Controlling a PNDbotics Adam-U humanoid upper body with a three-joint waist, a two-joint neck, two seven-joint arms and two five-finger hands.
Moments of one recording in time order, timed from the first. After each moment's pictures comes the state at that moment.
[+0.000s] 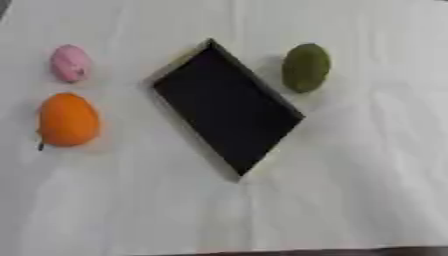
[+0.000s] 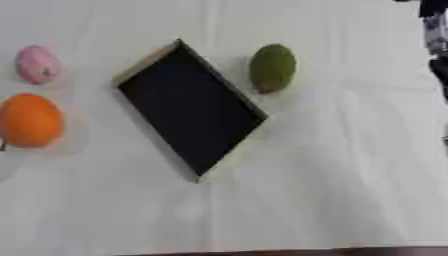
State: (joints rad) left arm -0.37 0.39 0.09 -1.98 -0.03 -0.33 0.42; right arm -0.37 -0.53 -0.17 -1.99 -0.07 -0.18 -0.03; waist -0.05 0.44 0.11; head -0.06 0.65
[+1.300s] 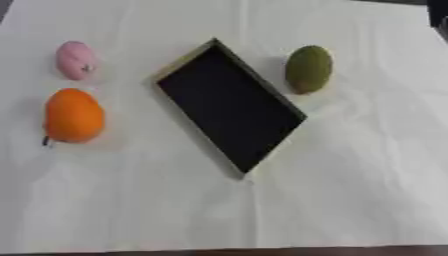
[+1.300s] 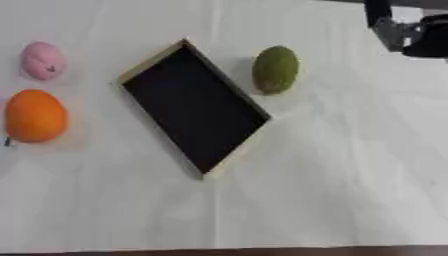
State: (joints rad) left arm -0.35 0.40 0.08 -1.98 -0.04 -0.33 0.42; right arm -0.52 -1.07 0.04 -1.94 0.29 -0.13 0.24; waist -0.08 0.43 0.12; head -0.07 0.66
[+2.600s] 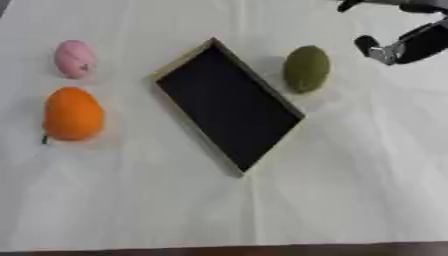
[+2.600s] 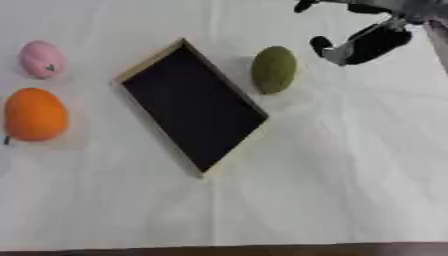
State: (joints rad) left arm -0.35 0.40 0.07 -1.98 -0.03 -0.32 0.41; right arm -0.90 -0.91 0.31 -1.50 0.54 -0.28 0.56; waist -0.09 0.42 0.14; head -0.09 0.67
